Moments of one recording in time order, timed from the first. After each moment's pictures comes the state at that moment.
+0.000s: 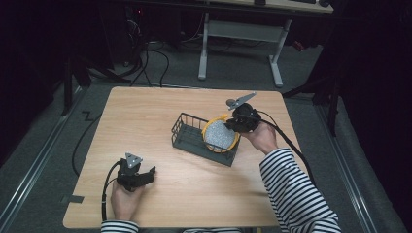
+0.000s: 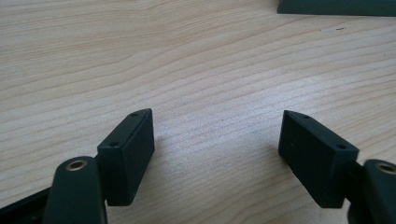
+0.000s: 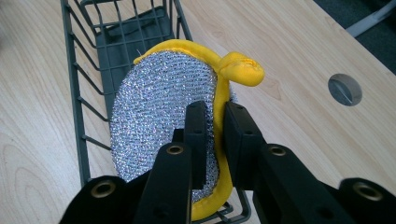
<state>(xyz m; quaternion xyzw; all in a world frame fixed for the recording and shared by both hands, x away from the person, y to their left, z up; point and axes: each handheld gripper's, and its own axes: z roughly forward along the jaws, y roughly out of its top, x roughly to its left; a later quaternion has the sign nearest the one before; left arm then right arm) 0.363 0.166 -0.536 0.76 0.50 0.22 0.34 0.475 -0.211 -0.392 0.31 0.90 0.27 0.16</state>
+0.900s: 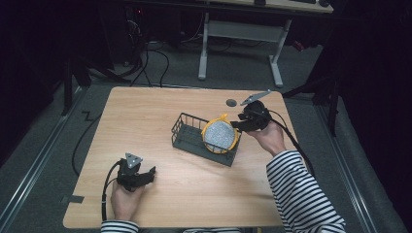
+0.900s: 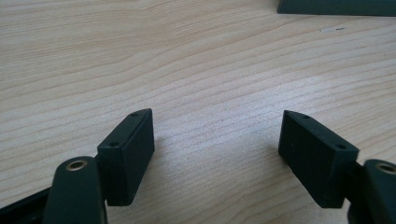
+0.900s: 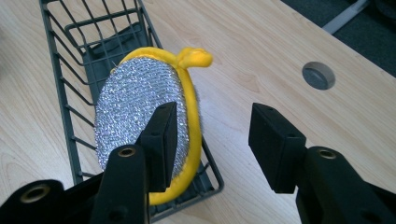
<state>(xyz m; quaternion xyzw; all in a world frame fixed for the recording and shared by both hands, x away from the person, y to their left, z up) 0.363 0.166 -0.536 0.76 0.50 0.22 0.34 0.469 -0.240 -0.381 0.37 0.86 0.30 0.17</state>
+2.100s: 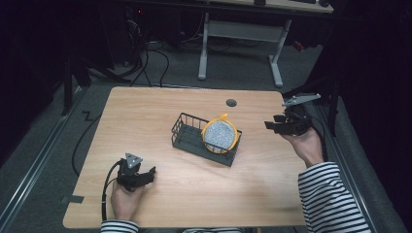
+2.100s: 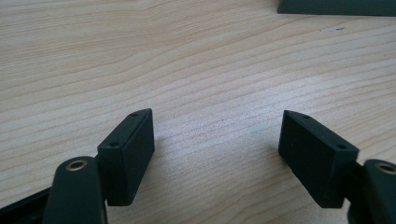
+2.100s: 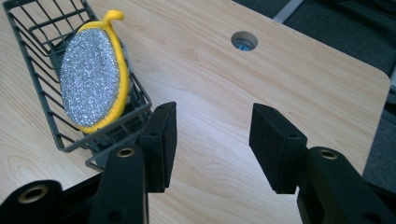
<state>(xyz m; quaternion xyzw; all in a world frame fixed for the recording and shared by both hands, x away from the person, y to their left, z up) 0.363 0.166 -0.536 0.76 0.50 0.22 0.34 0.423 -0.331 -0.352 0.45 0.81 0.31 0.20</state>
